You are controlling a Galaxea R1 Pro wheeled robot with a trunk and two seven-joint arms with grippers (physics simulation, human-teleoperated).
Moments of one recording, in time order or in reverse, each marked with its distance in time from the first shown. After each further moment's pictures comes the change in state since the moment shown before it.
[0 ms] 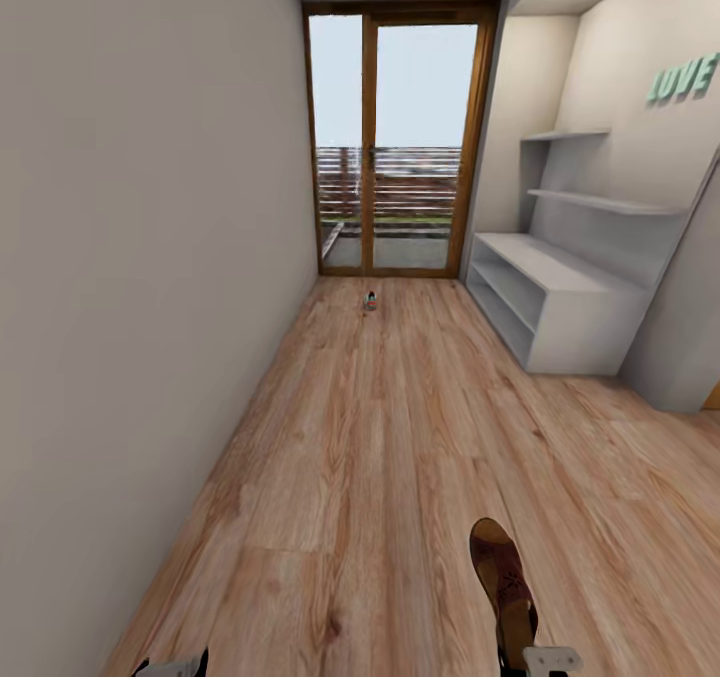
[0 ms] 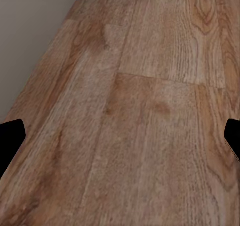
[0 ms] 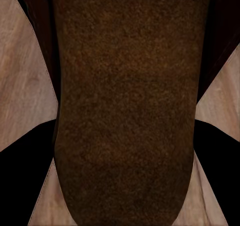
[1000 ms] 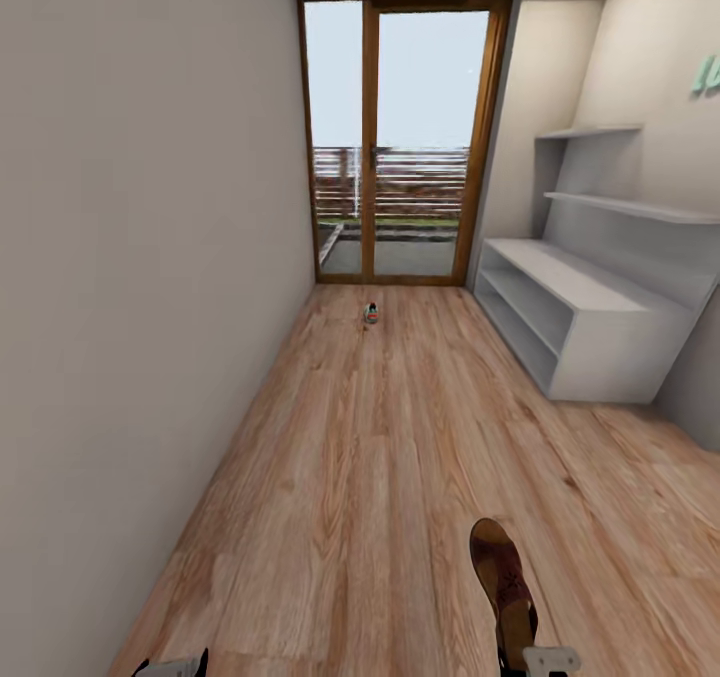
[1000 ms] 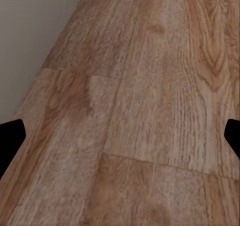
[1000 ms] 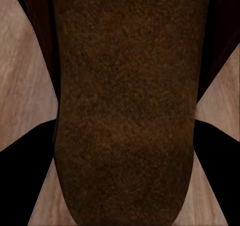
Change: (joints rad) left arm 0.000 0.000 0.000 0.000 0.000 0.000 0.000; right arm 0.000 0.000 0.000 0.001 0.000 0.000 0.001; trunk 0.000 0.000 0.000
